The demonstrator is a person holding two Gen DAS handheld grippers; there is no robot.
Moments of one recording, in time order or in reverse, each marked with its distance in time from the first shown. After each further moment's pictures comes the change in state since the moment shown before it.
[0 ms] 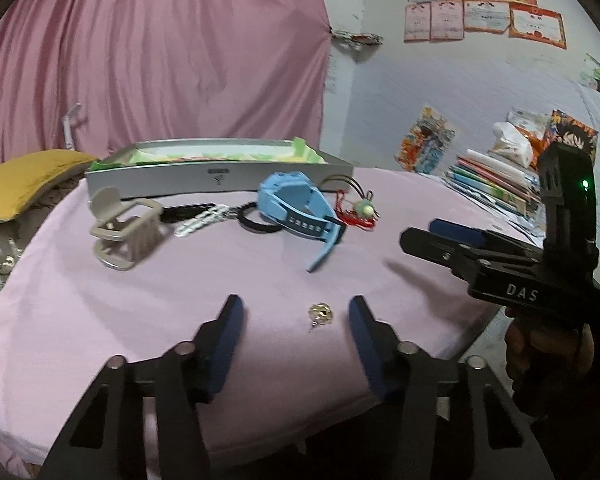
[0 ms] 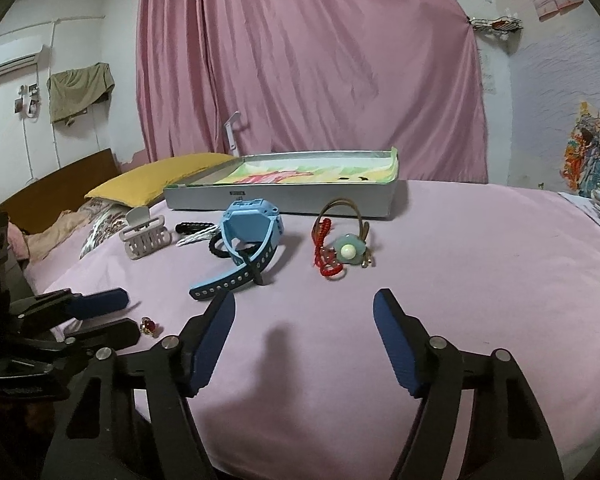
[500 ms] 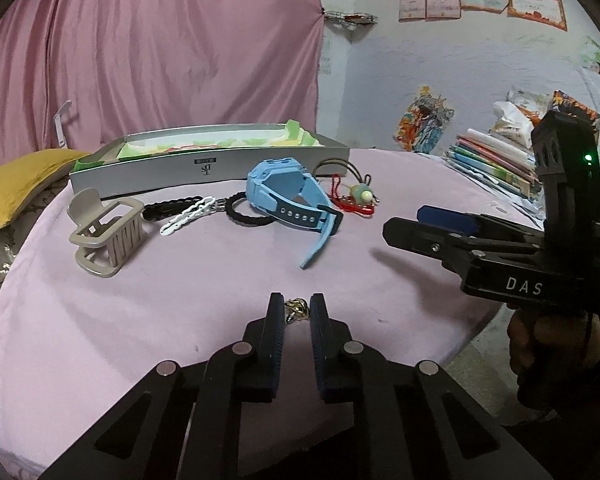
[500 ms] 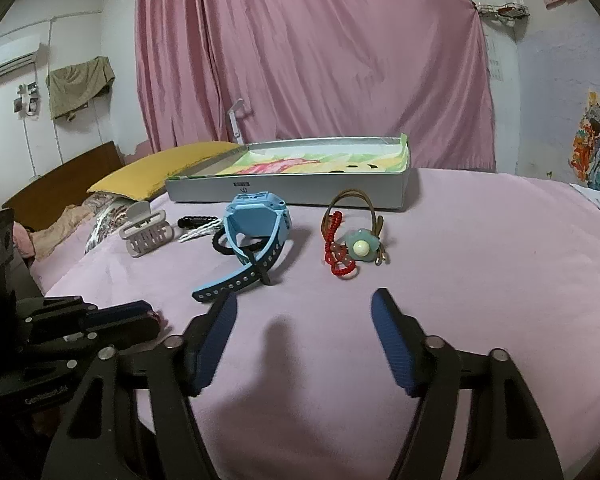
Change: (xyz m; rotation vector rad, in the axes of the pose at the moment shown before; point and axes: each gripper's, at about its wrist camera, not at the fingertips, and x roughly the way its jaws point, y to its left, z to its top) left arm 0.014 -0.006 0.011 0.026 0.078 0.021; right arm 0.017 0.001 0.009 0.020 0.076 0.004
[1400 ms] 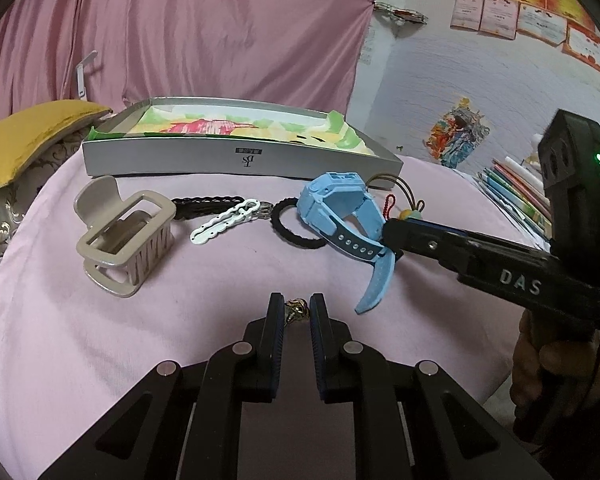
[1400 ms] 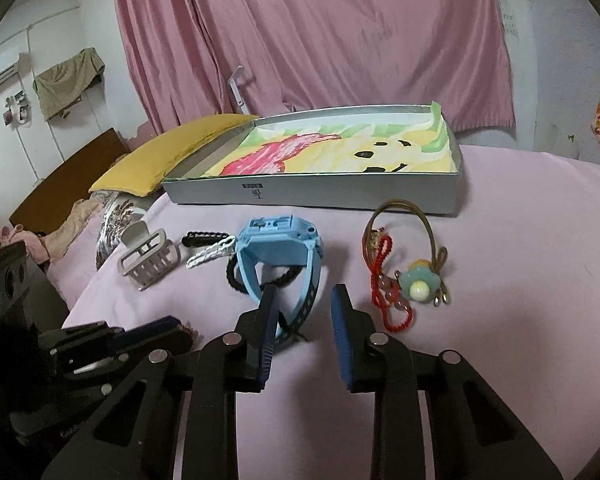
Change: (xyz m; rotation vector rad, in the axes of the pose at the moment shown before) left arm 0.026 0.038 0.028 -0.169 0.088 0.004; right arm 0.061 0.027 0.049 0.075 0.162 0.056
